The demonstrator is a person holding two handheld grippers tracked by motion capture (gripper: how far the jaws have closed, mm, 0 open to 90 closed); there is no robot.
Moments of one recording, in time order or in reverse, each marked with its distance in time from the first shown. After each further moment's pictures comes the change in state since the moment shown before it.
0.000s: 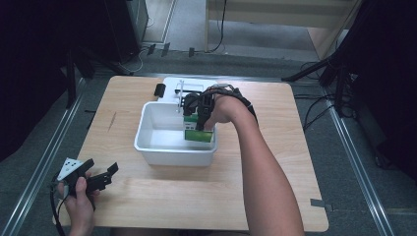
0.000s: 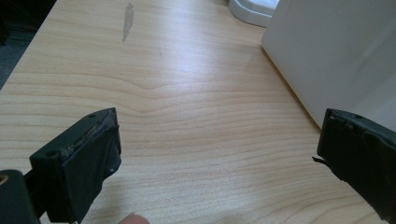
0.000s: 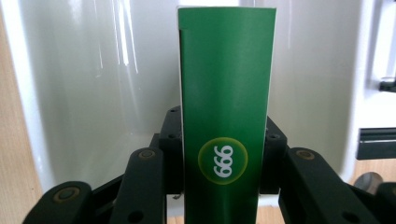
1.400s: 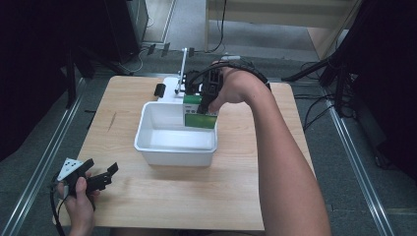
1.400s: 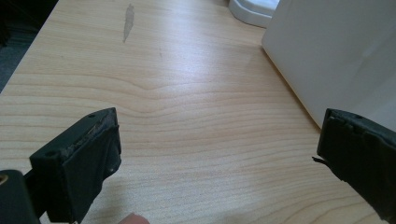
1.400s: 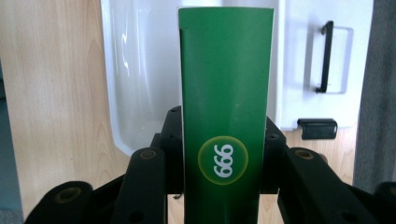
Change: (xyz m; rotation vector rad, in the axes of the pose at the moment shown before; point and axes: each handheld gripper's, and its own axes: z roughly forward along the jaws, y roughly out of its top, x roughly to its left) left arm 0.000 0.000 0.000 -0.004 0.002 0.001; right arm 0.006 0.002 -0.101 -0.051 -0.036 -0.030
